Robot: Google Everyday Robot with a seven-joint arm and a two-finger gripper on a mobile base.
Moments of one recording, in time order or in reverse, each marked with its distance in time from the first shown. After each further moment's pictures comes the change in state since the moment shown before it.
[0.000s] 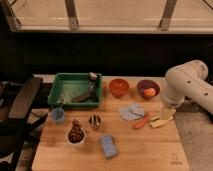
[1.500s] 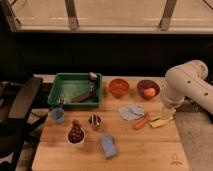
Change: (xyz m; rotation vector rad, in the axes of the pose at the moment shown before) arm 0.000 0.000 0.000 0.000 0.000 0.000
